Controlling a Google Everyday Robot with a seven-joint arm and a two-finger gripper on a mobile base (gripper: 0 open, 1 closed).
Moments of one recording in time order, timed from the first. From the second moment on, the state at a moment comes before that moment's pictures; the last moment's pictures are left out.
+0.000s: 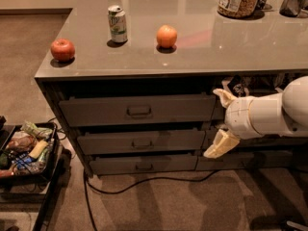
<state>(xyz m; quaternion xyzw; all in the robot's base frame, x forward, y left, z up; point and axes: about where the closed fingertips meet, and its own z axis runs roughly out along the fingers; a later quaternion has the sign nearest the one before) 0.509 -0.169 0.778 -0.61 0.70 0.02 0.38</state>
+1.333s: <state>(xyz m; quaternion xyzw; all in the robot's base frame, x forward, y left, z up) 0.531 -0.149 0.612 -0.62 0.69 0.14 0.35</state>
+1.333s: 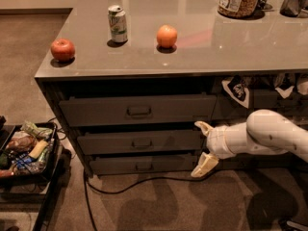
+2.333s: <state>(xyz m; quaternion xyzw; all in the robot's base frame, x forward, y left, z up) 0.541 -0.136 0.550 -0.63 0.67 0.16 0.35</state>
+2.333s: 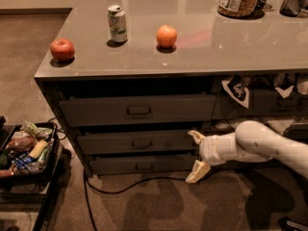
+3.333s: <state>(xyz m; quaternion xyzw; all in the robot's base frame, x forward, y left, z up) 0.538 -0.119 0.443 -0.65 0.63 0.18 0.38</state>
